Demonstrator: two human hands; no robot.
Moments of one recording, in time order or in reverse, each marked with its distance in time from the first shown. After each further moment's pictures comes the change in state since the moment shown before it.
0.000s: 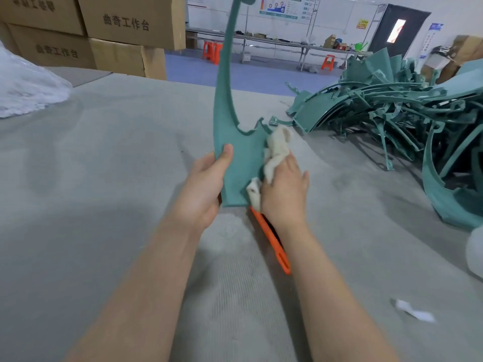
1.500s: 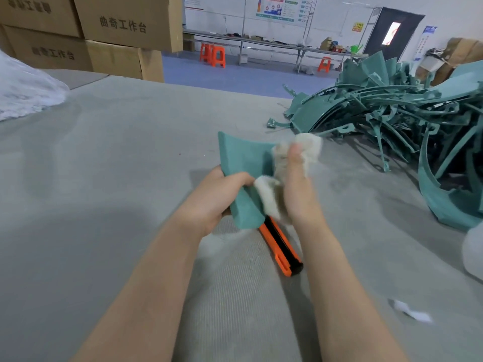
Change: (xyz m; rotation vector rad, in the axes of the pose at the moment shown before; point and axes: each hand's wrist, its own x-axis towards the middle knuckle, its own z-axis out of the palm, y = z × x) left_hand -0.008 0.004 0.003 0.354 -0.074 -0.161; right_hand -0.001 0.003 -0.021 0.714 -0.049 0.141
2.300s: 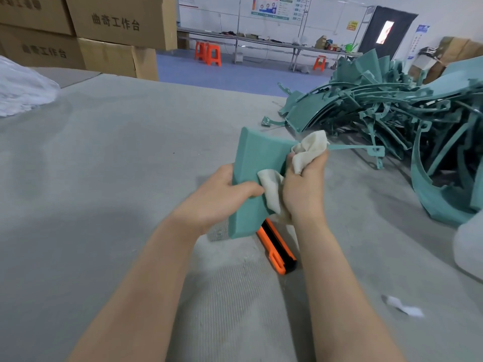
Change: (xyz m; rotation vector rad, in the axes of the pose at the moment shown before) left_hand -0.016 0.009 0.007 0.292 -0.188 0.166; right_hand 0.008 0.005 -0.009 -0.047 0.270 -0.090
